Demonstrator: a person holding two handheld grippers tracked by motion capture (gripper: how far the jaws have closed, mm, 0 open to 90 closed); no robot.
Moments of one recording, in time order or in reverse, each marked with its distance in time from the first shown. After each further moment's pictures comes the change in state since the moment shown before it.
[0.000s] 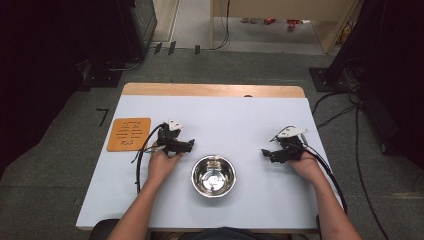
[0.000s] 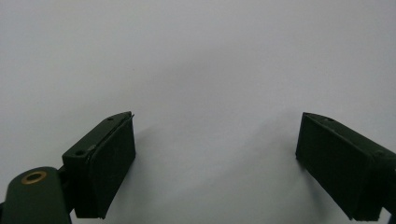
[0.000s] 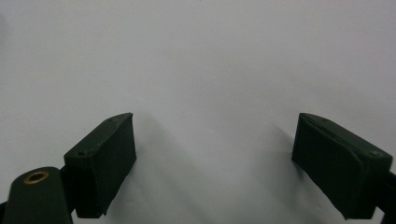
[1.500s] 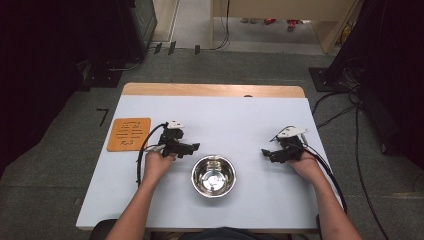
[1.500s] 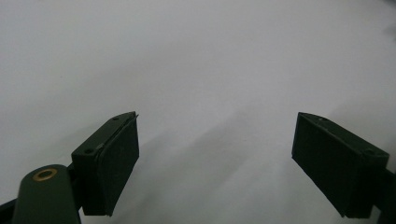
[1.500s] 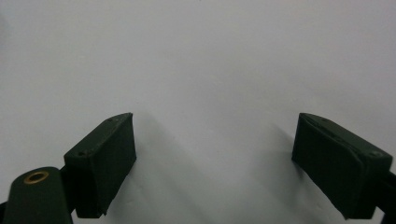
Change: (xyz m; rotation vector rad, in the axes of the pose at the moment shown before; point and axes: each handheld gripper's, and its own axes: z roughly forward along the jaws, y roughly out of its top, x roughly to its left) left arm -0.009 0.012 -0.021 0.032 -0.231 -0.039; right arm 0.000 0.000 0.000 0.000 0.000 0.000
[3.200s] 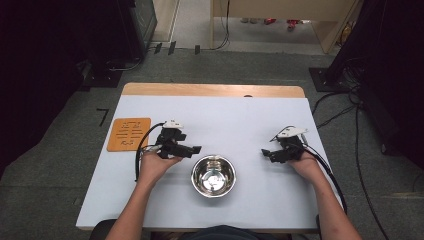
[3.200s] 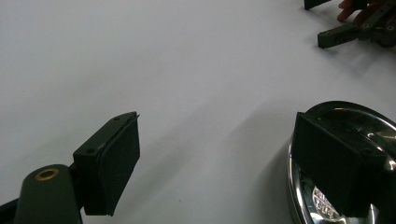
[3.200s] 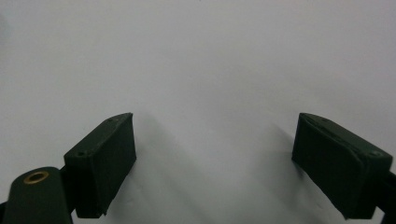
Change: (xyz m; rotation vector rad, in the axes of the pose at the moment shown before) left arm -0.022 0.009 -0.033 -0.010 -0.092 0.050; right arm 0.000 0.000 0.000 0.002 0.005 0.008
